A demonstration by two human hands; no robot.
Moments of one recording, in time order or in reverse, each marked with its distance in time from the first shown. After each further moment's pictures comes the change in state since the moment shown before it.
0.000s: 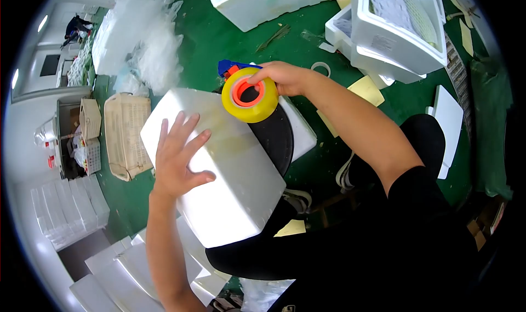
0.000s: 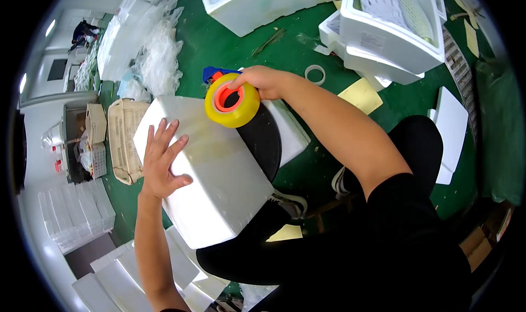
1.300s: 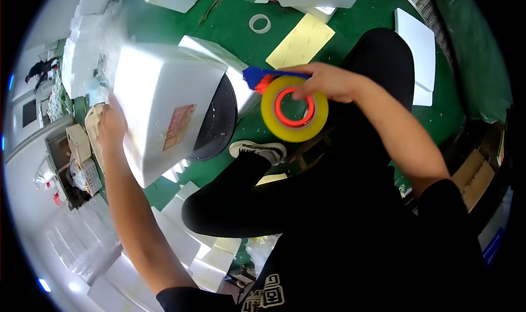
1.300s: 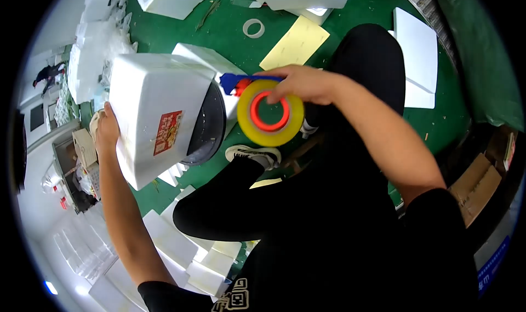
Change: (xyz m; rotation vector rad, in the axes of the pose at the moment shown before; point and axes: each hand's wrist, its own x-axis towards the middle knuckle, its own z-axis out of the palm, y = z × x) left_hand 0.043 -0.008 -0.007 0.274 -0.209 -1.137; right_hand -0.298 0.116 -0.020 -0.102 0.248 0.051
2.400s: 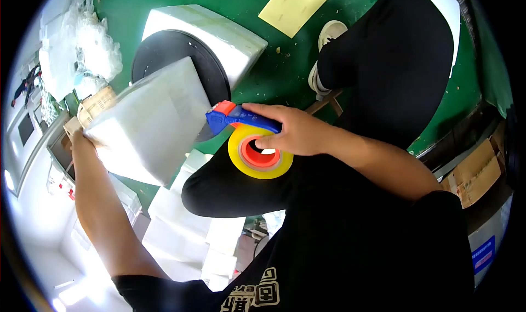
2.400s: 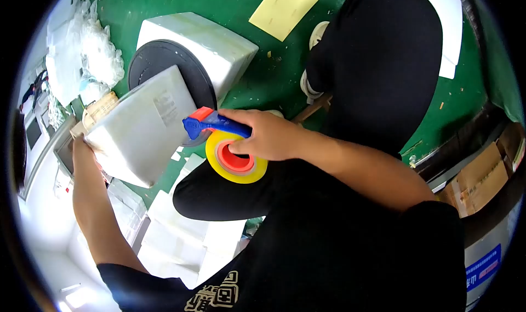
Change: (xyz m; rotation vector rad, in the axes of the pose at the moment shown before) left_hand 0.188 -0.157 0.054 -1.185 -0.218 -0.609; right_hand 0.022 0.070 0.082 -0.146 -0.026 -0.129
